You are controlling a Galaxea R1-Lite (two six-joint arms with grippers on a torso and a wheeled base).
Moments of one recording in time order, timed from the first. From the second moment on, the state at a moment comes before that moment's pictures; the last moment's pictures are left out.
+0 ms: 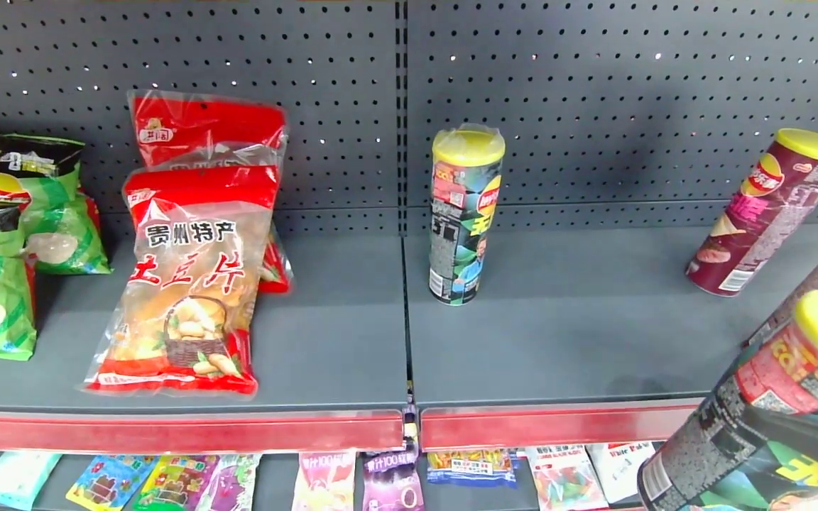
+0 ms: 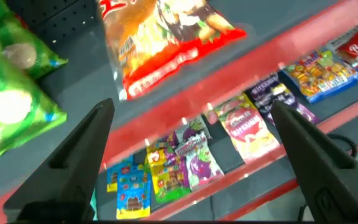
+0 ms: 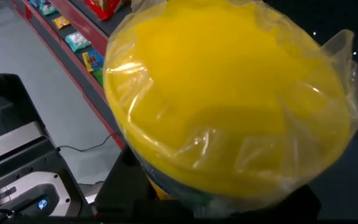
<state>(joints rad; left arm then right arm) -0.43 0.43 -0.29 0.05 0.17 0.36 0.49 0.85 -0.54 -0.11 0.35 -0.19</state>
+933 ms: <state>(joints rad) -0.44 0.87 -0.58 -0.08 -0.15 0.23 0.49 0.86 -0.57 -0.12 0.35 -0.19</state>
